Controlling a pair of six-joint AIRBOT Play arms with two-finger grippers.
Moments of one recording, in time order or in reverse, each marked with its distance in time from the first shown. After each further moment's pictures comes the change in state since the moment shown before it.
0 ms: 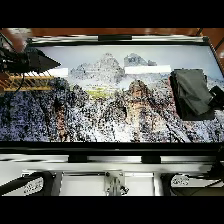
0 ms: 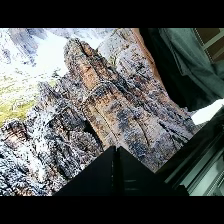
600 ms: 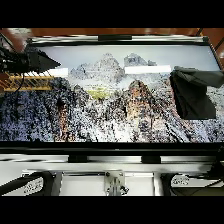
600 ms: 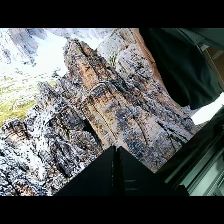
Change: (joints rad) left arm 0.000 0.000 0.000 0.000 0.000 0.000; right arm -0.001 -0.002 0.253 0.120 0.262 -0.061
